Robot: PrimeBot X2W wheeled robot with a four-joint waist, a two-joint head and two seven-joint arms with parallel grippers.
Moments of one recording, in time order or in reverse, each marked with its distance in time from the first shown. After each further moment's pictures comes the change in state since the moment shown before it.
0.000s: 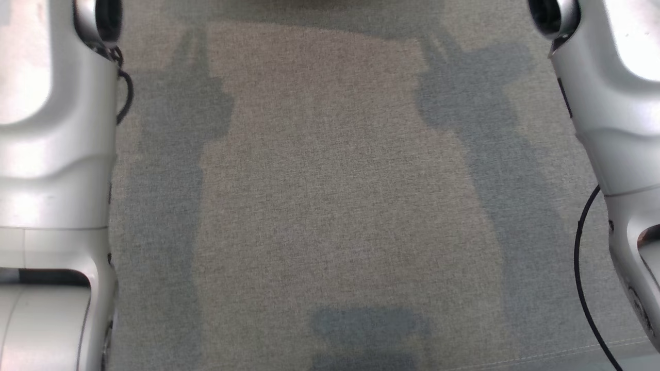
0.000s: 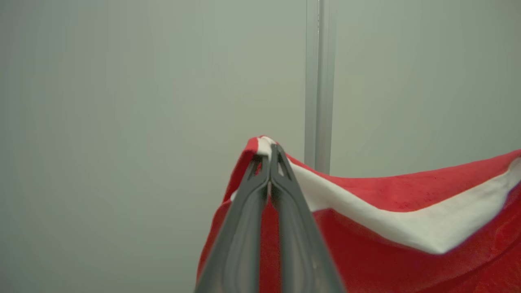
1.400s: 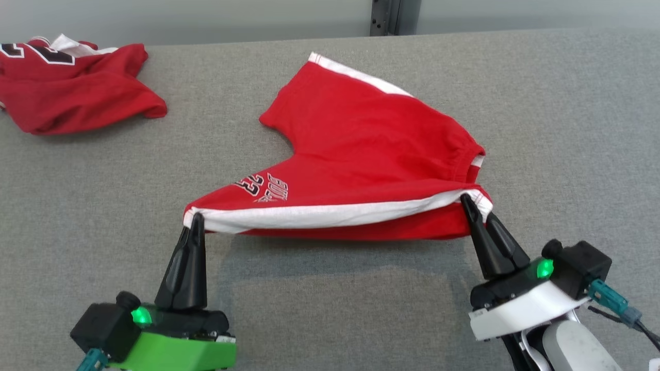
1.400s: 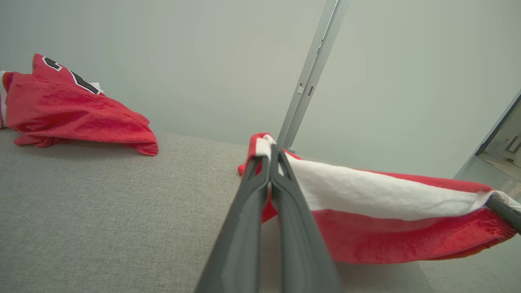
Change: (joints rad) left arm 1.278 -0.040 0.028 -0.711 -0.124 -0.023 -0.021; right arm 1.195 -0.019 -0.078 -0.643 0.080 0.000 -0.003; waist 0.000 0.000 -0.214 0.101
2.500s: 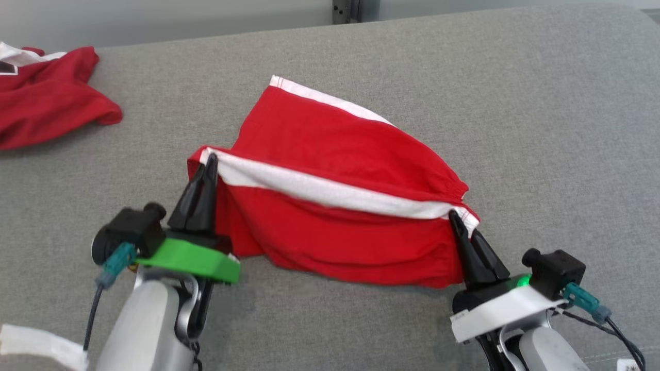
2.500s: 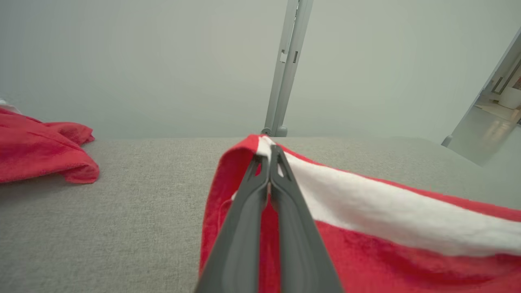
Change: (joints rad) left arm -0.322 0.030 -0.062 0.357 0.051 0.002 0.000; right arm 0.028 0.100 -0.019 0.117 0.037 0.000 0.000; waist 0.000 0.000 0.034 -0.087
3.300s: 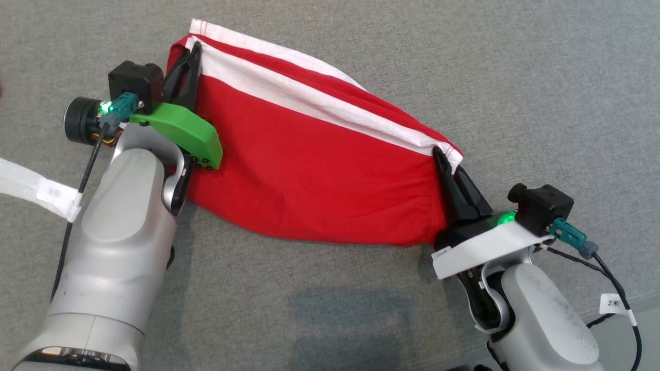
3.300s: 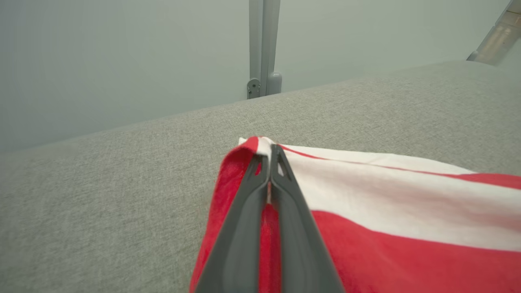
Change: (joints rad) left arm -0.593 0.008 -0.092 0.609 0.078 -0.002 0.000; right arm -0.243 0.043 0.009 0.116 0.035 0.000 0.000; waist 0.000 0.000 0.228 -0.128
